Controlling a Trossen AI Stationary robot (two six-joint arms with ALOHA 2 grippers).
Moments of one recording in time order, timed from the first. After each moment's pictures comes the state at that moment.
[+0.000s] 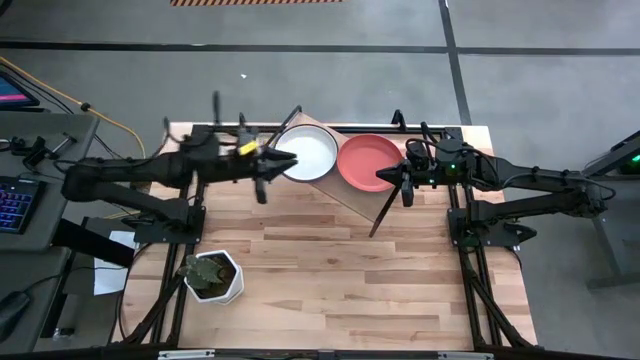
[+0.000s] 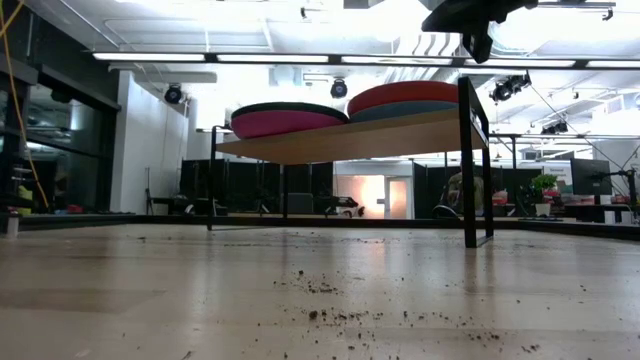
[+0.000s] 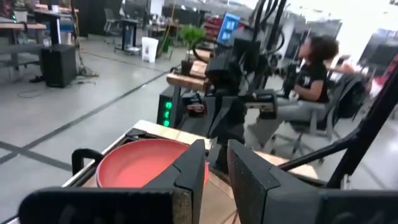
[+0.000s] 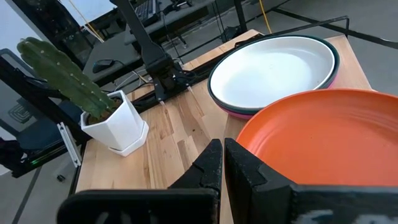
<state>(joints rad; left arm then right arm) 0.04 1.05 1.03 0.00 -0.16 -0.17 -0.17 0.88 0.84 -0.27 -0.03 0.39</state>
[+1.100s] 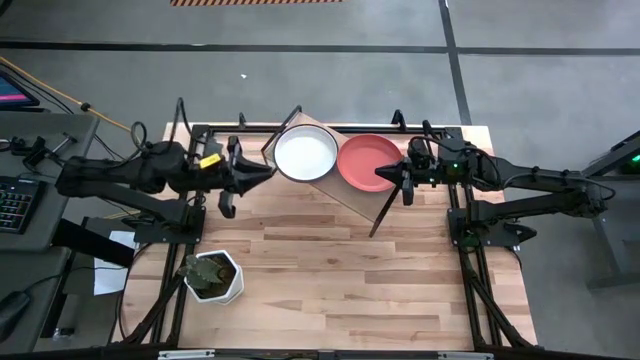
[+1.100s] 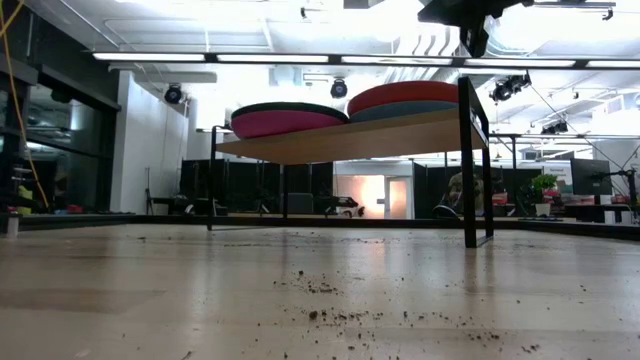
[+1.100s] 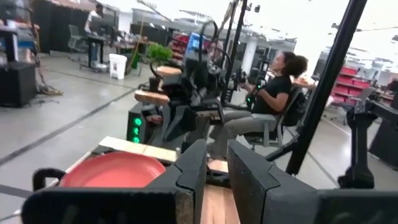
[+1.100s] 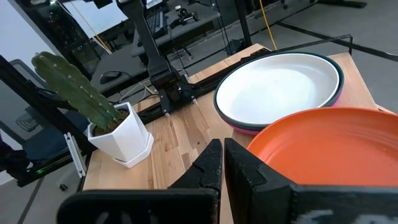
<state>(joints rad) -0.11 0.87 0.99 -0.05 -0.19 -0.17 -0.17 0.88 0.84 -0.22 -0.03 0.38</state>
